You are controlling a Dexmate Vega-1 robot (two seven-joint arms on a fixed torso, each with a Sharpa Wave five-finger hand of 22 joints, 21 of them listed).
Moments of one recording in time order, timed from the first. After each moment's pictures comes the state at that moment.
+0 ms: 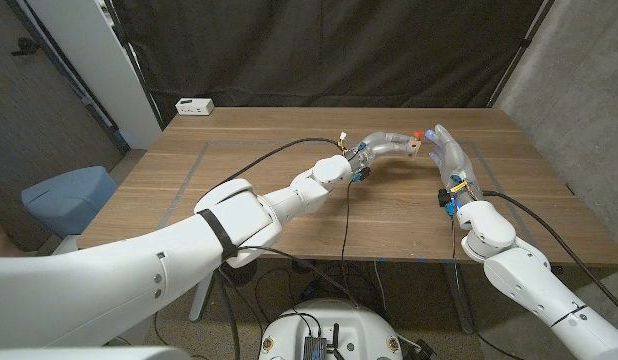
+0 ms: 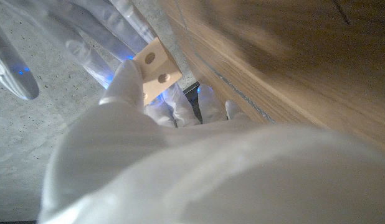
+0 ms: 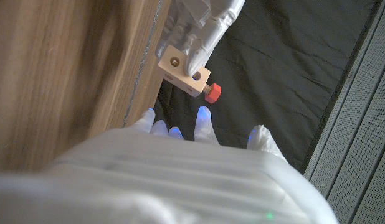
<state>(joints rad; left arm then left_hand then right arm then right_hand) 0.22 -0.16 0.90 -0.36 -0.26 -0.53 -0.13 0.89 0.07 0.31 -0.19 0.21 0.84 -0.20 0.25 0.21 0.88 -0.22 0.24 0.56 0.46 -0.05 0.23 0.24 0.12 0.09 0.21 0.18 -1.28 -0.64 -0.17 -1.93 0.54 0.11 -0.36 0.16 0.14 0.30 -0.06 0.18 0.29 -0.03 0.17 0.18 -0.17 0.10 0.18 0.18 -0.17 0.15 0.20 0.20 0.00 0.15 0.19 0.17</state>
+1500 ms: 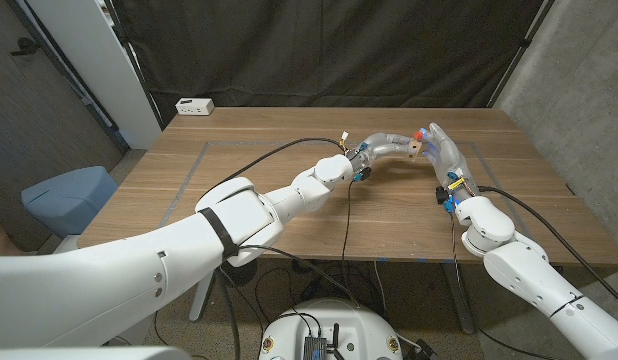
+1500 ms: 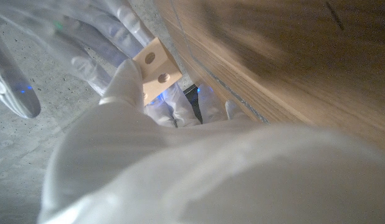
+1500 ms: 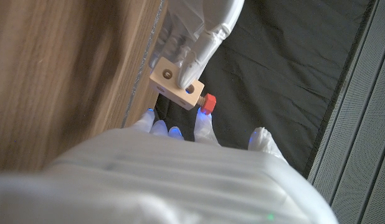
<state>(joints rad) 0.22 -0.17 0.91 -0.36 -0.26 -0.49 -0.13 0.89 0.07 0.31 -0.19 0.21 0.84 -0.20 0.25 0.21 0.88 -0.21 0.24 0.56 0.46 -0.05 0.23 0.24 0.12 0.09 0.21 0.18 -1.24 -0.67 -0.19 -1.88 0.57 0.13 -0.31 0.14 0.13 0.30 -0.05 0.18 0.33 -0.02 0.19 0.18 -0.17 0.10 0.19 0.18 -0.17 0.15 0.20 0.20 -0.01 0.15 0.18 0.17</state>
